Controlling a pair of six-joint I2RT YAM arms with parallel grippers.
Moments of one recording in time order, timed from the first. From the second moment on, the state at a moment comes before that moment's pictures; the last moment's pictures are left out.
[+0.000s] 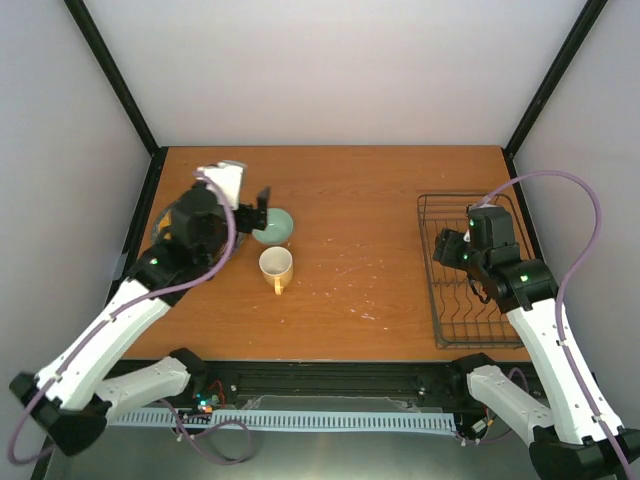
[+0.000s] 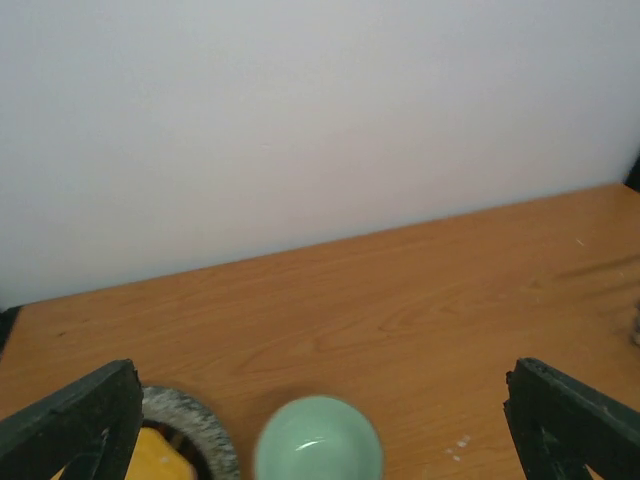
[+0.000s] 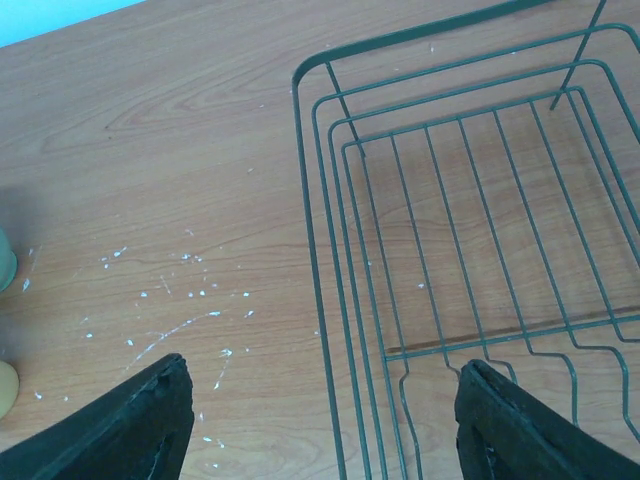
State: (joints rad) left arm -0.54 0.93 1.08 -0.38 -0.31 -0.06; right arm 0.26 0.86 1.04 -0.95 0.12 0.43
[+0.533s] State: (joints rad) left arm -0.77 1.04 1.11 -0.44 -0.52 -0.16; right arm 0.26 0.94 1.07 -1.06 0.19 0.39
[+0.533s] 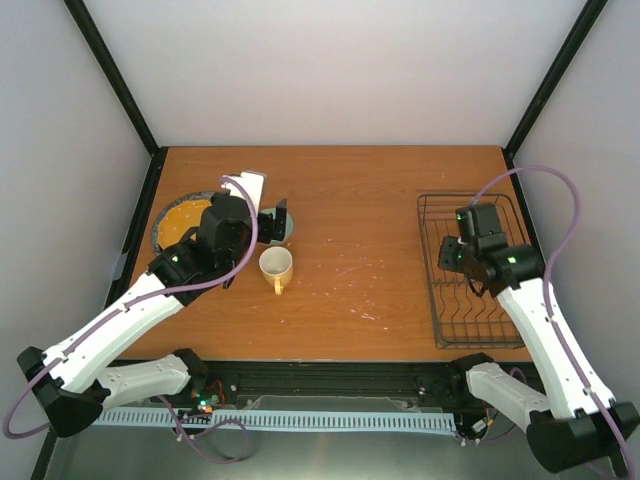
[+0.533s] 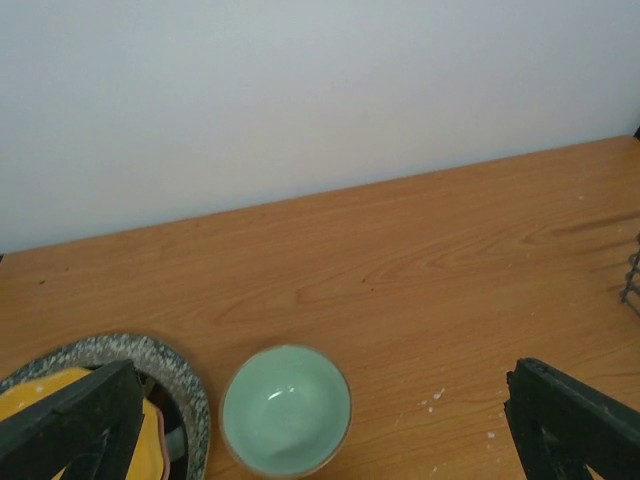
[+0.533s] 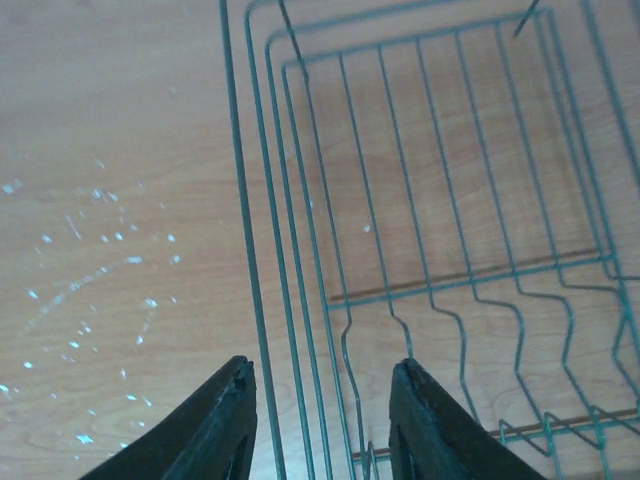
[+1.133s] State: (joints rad) left arm -0.77 0.94 1.01 -0.51 -0.57 -0.23; right arm 0.26 1.09 0.96 -1.00 0.05 0.38
